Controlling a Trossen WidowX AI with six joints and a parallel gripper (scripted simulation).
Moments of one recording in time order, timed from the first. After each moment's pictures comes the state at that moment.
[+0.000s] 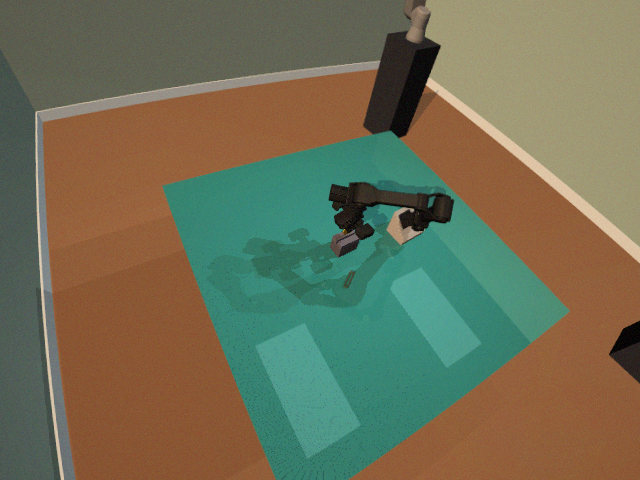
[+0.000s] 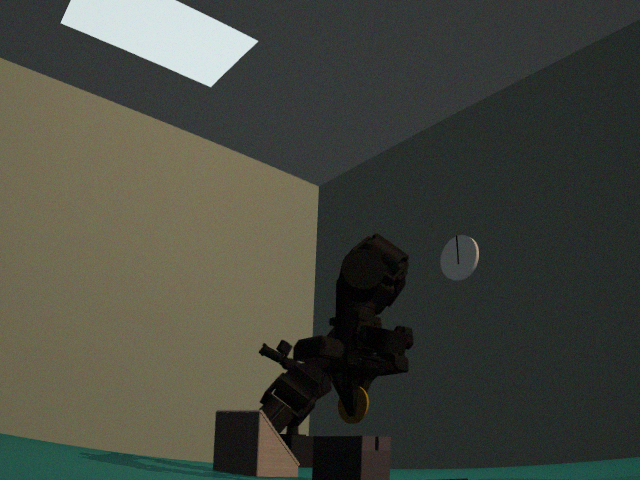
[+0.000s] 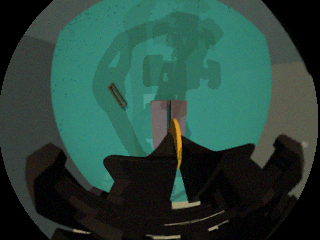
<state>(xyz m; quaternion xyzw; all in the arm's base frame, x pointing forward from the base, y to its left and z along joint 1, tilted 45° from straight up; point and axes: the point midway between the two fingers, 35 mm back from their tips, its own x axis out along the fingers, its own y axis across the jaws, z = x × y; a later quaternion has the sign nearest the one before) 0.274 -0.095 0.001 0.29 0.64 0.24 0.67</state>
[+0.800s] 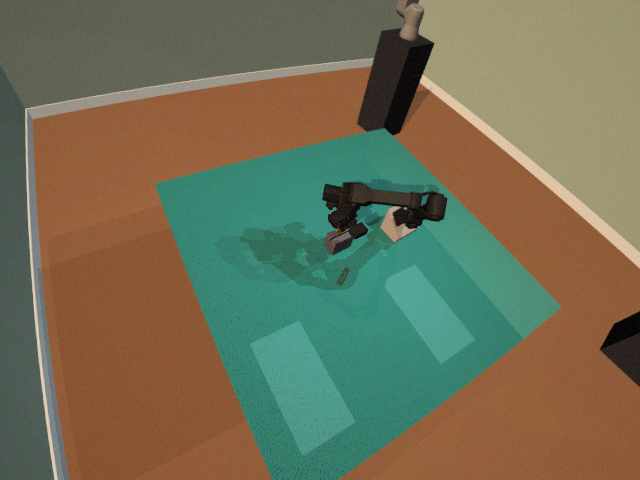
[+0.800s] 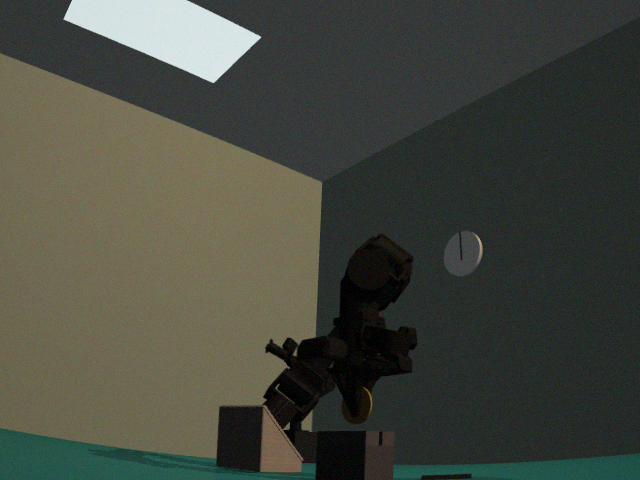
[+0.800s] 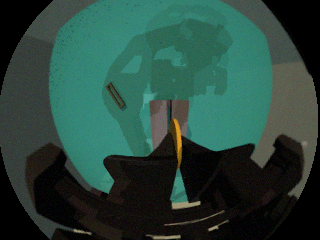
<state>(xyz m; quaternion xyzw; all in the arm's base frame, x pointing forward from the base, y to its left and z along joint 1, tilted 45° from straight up) 0.274 -0.089 -0.005 0.29 0.64 0.24 0.67</state>
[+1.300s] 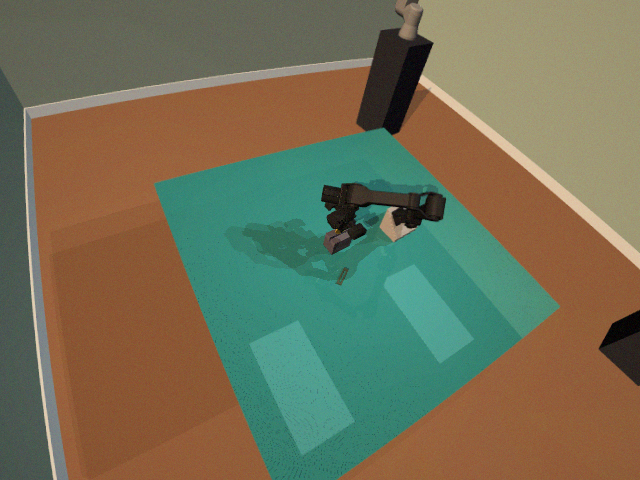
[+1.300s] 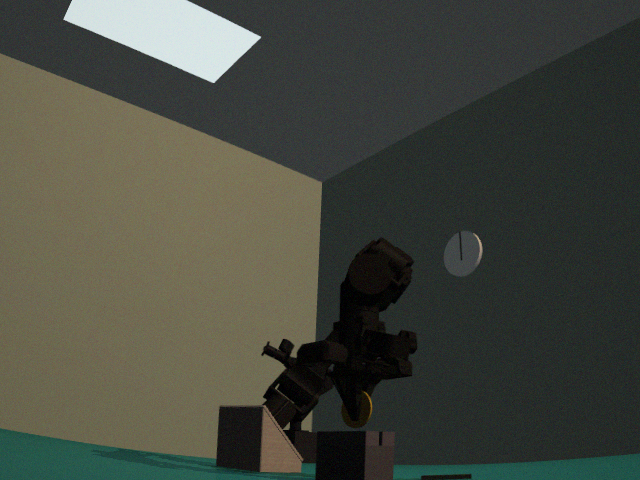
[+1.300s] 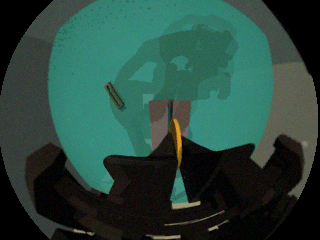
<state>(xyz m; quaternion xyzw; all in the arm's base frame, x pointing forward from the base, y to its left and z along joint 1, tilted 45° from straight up) 0.274 -0.085 -0.009 0.29 0.64 0.24 0.67</state>
